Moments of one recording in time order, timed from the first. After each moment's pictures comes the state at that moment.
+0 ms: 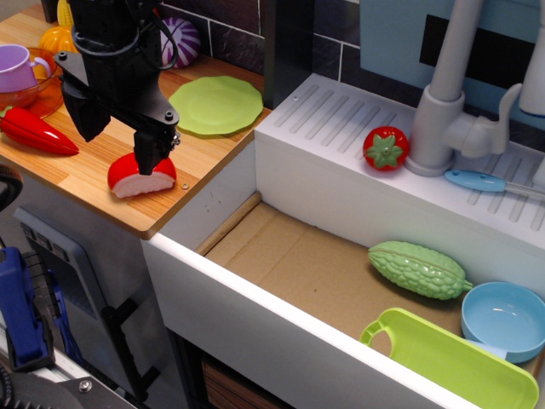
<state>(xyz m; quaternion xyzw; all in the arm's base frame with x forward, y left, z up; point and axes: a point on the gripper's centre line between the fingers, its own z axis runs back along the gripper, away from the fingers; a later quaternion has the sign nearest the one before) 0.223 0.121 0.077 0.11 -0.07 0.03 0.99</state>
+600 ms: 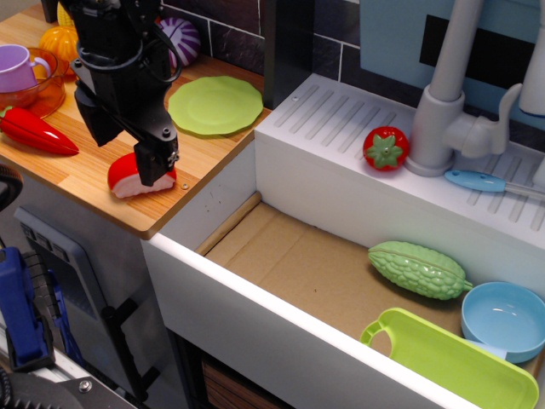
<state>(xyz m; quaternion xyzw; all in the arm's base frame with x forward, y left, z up) 0.225 0.119 0.063 0.09 -0.07 -0.08 0.99</state>
